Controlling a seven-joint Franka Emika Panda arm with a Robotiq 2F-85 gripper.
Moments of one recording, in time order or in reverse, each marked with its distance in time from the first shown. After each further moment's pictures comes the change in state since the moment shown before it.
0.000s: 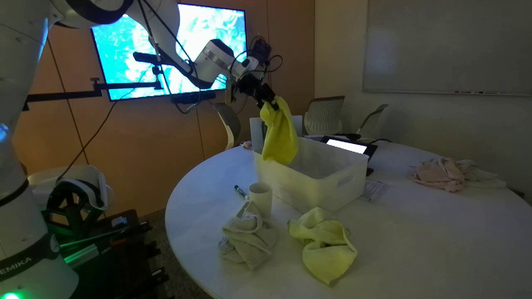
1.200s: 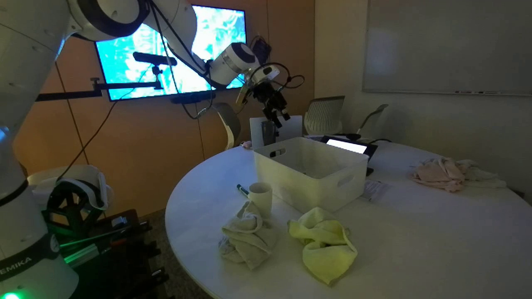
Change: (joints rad) arm -0.026 0.106 -0.092 0.137 0.312 0.036 -0.263
